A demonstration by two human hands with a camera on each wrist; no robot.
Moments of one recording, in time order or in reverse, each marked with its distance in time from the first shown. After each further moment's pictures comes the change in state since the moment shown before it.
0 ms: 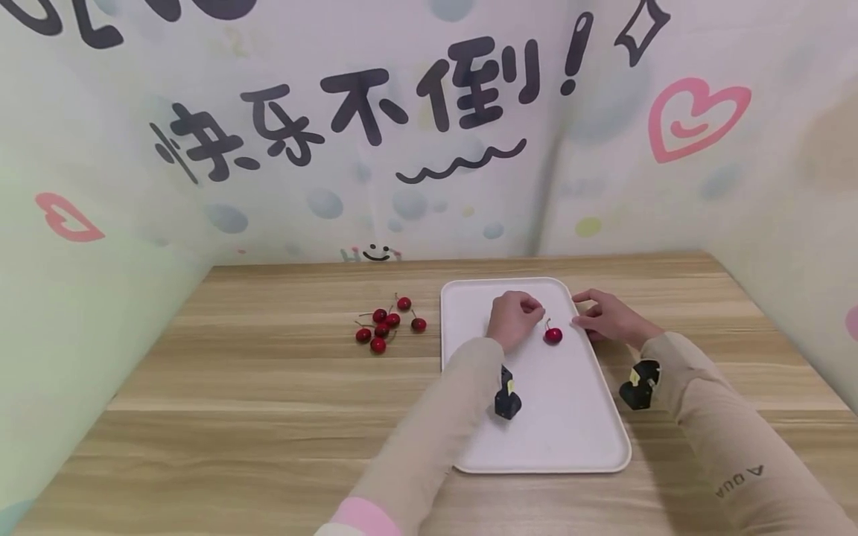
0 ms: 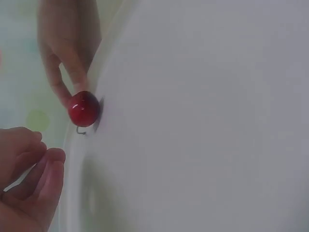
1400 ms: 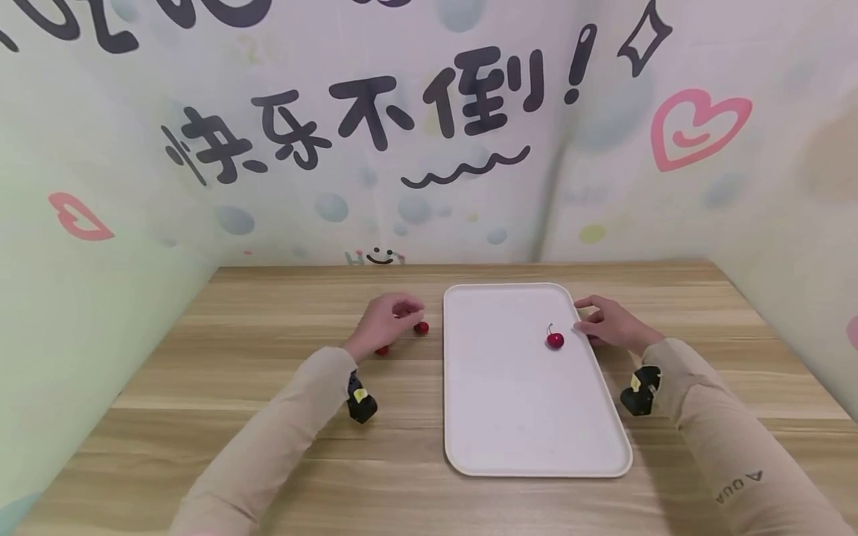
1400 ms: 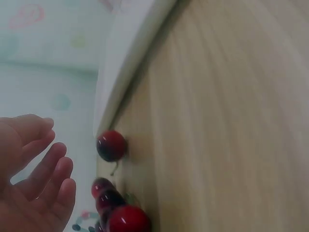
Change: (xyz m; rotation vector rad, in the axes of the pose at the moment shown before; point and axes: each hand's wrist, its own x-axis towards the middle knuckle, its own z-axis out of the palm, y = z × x) left_hand -0.040 -0.082 -0.163 0.142 -0.078 0.021; right_hand 0.000 0.003 0.001 0.041 0.014 -0.034
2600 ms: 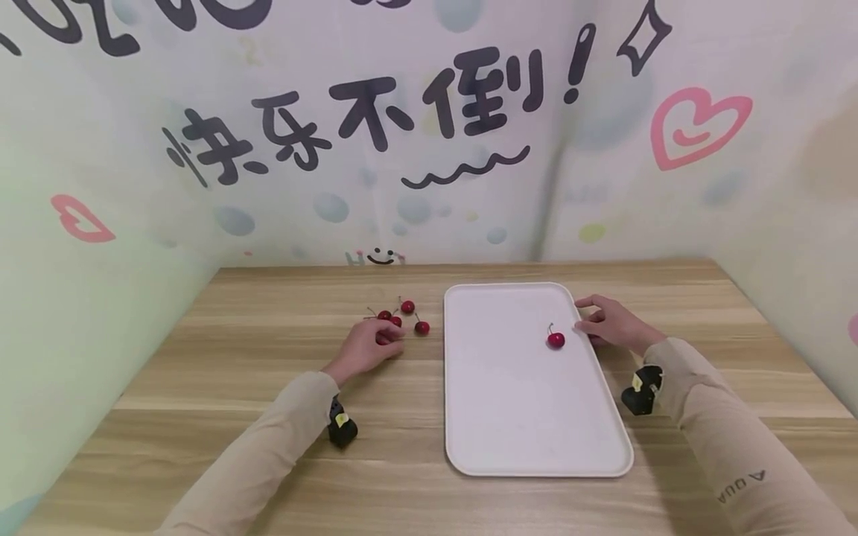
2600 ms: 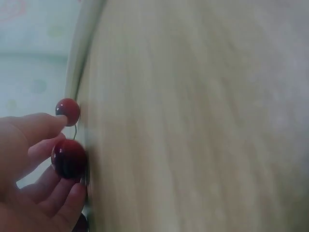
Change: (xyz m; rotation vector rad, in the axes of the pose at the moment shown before) left_hand -0.026 -0.036 -0.002 0.108 -0.019 -0.021; right_hand 0.003 0.003 0.000 -0.009 0.007 0.019
